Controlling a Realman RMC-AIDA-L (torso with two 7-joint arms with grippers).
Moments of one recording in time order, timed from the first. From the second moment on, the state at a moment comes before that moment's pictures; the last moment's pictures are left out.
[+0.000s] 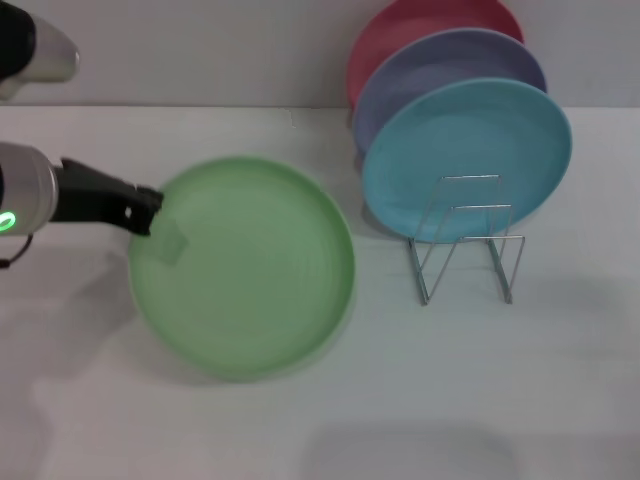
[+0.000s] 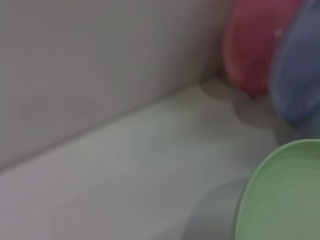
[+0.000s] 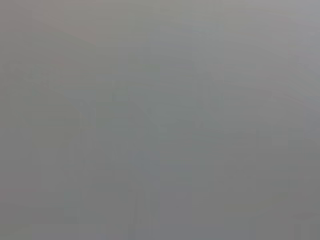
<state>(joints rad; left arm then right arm) -0.31 -2.07 1.49 1.72 -0.54 -1.23 0.42 0.21 2.09 2.08 0.19 -0.21 1.76 -2.74</state>
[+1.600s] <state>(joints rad) -0.23 -2.07 1.56 1.75 -0.57 -0.90 0.43 0.61 2.05 1.81 1.58 -2.25 1.14 -0.53</state>
